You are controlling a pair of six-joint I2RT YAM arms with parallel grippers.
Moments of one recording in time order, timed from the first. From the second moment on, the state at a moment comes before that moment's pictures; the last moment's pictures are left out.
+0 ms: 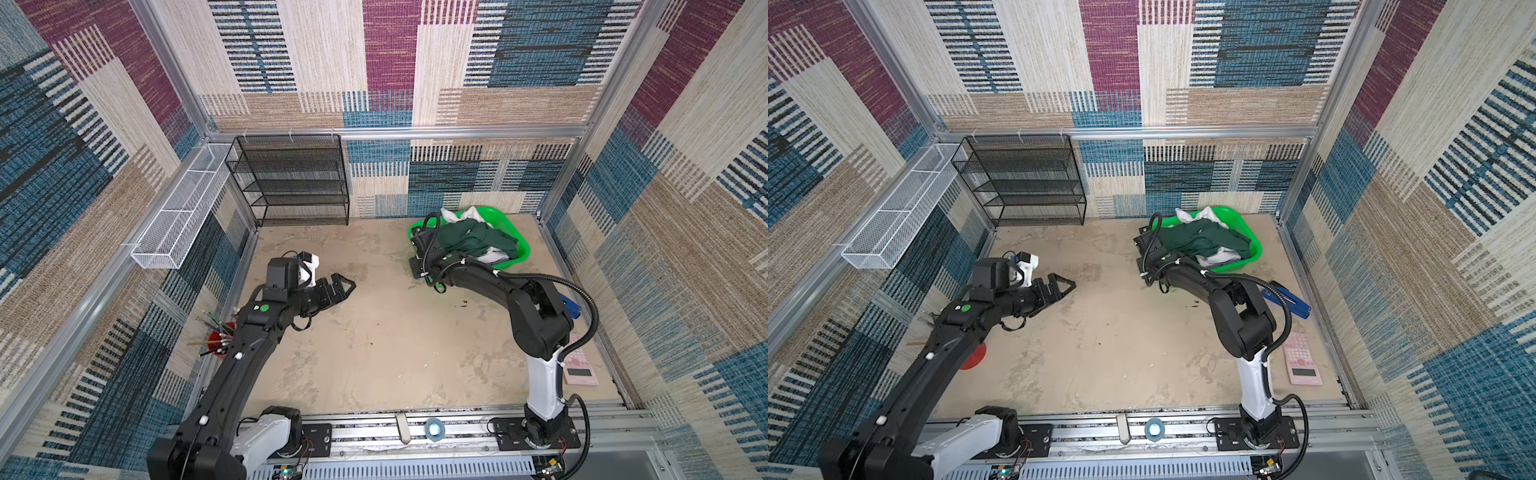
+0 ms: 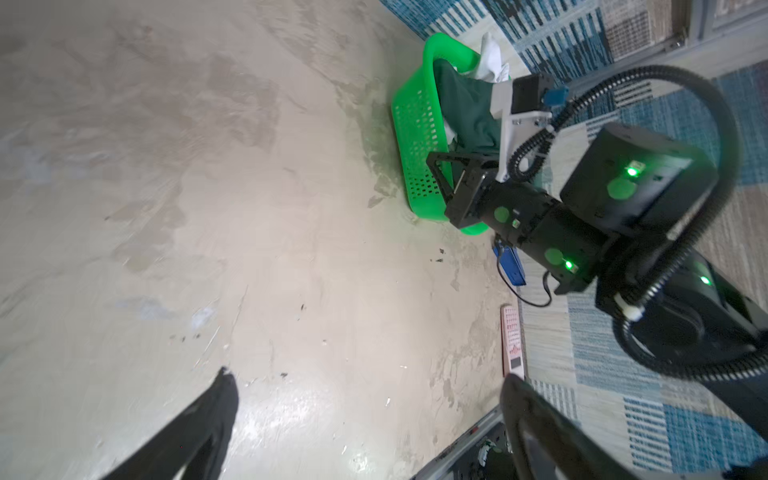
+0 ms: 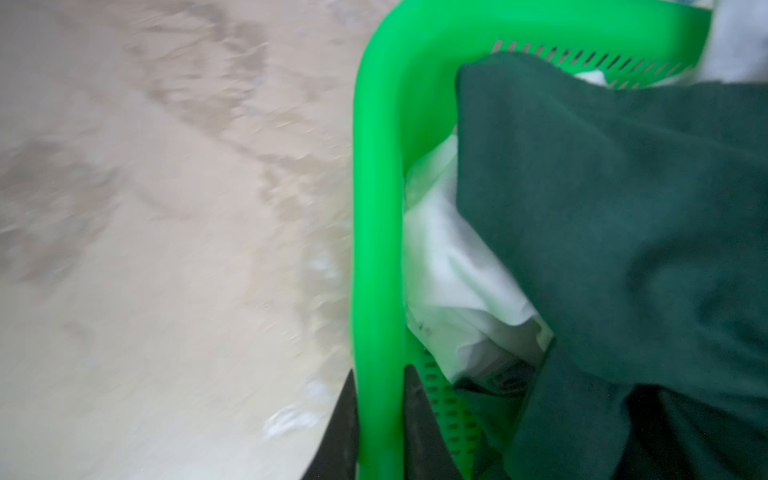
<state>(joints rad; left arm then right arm) -0.16 1.16 1.00 -0.57 0.53 -0.55 0.52 2.04 1.54 -0.33 0.30 0.13</state>
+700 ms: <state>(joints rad) -0.34 1.66 1.46 -0.46 0.63 -0.29 0.22 2.34 1.95 -0.33 0.27 -0.02</state>
